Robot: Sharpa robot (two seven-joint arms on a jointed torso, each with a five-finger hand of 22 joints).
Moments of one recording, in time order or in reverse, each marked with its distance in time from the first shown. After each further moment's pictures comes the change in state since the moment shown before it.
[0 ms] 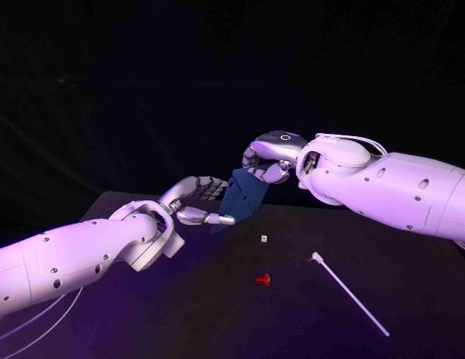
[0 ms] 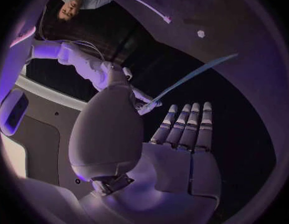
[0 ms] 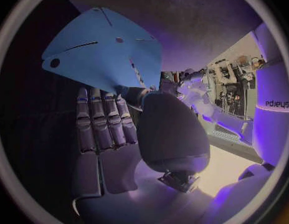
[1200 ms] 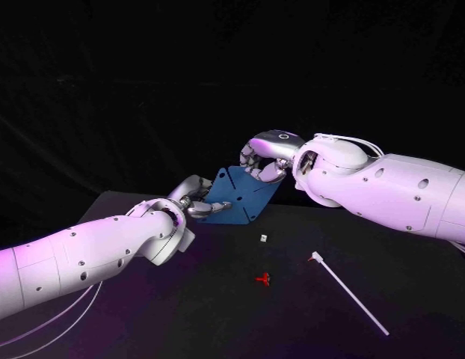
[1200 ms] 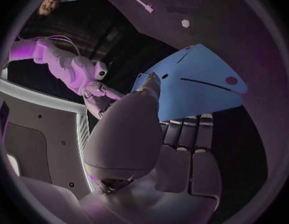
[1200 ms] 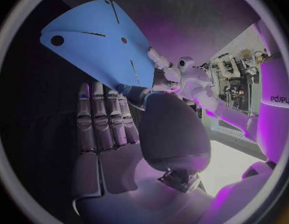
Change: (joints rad) left arm 0.001 0.100 -0.001 -0.092 0.003 -0.103 -0.165; left_hand 0.262 0.207 0.428 -0.016 -0.004 0.366 0.035 0.158 0.075 0.430 -0.099 0.031 0.017 0.320 -0.084 0.088 0.056 0.028 0.272 -0.024 0.031 0.005; right arm 0.001 -0.005 -0.002 0.038 0.045 -0.022 -0.059; right_hand -0.032 0.002 -0.006 -0.029 -0.001 0.026 -0.034 0.060 0.037 0.110 -0.039 0.002 0.008 0.096 -0.039 0.042 0.054 0.000 0.097 -0.033 0.023 0.009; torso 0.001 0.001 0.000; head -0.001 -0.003
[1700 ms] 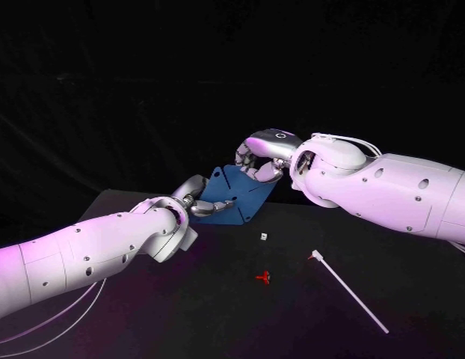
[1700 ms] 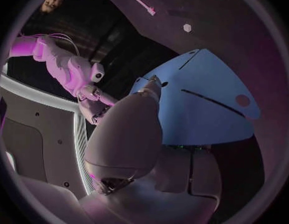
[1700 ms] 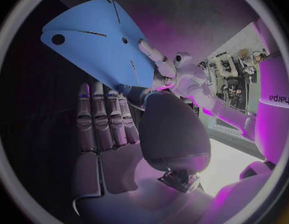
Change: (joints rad) left arm 0.002 0.020 0.000 -0.021 0.025 0.040 -0.008; left_hand -0.006 0.023 0.028 0.001 0.000 0.025 -0.010 -0.017 -0.011 0.021 -0.003 -0.019 -0.003 0.032 -0.007 0.000 0.001 -0.001 0.040 -0.008 -0.004 -0.002; right arm 0.000 -0.001 0.000 0.027 0.003 -0.016 0.001; right_hand -0.004 0.004 0.003 -0.003 0.000 -0.004 0.001 0.001 0.000 0.000 0.000 0.000 0.000 0.000 0.000 0.000 0.001 0.000 0.000 0.000 0.000 0.000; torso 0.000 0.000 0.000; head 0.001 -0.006
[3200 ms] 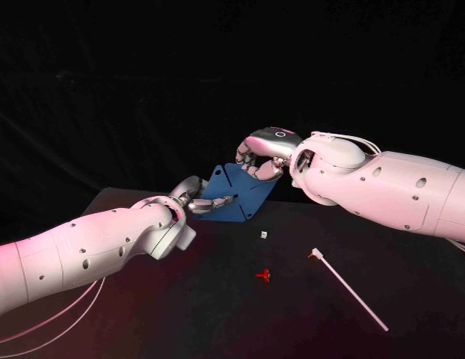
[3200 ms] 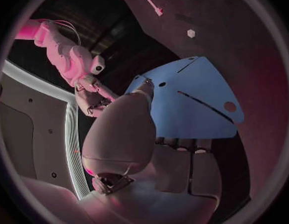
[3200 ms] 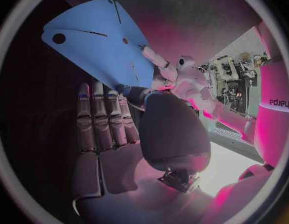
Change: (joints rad) left arm 0.001 -0.011 0.000 -0.007 0.143 0.041 0.006; left_hand -0.139 0.002 -0.009 0.001 0.000 0.014 0.014 -0.070 -0.031 -0.017 0.016 -0.004 -0.003 0.022 0.007 -0.045 -0.015 -0.002 0.040 0.006 -0.067 -0.001; right arm -0.003 0.008 -0.003 -0.018 -0.030 -0.002 -0.001; right_hand -0.001 -0.001 0.004 -0.004 0.000 -0.006 0.002 0.001 0.020 0.000 0.000 -0.004 0.000 0.000 0.000 0.000 0.003 0.000 0.000 0.000 0.000 -0.001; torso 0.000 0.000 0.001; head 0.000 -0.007
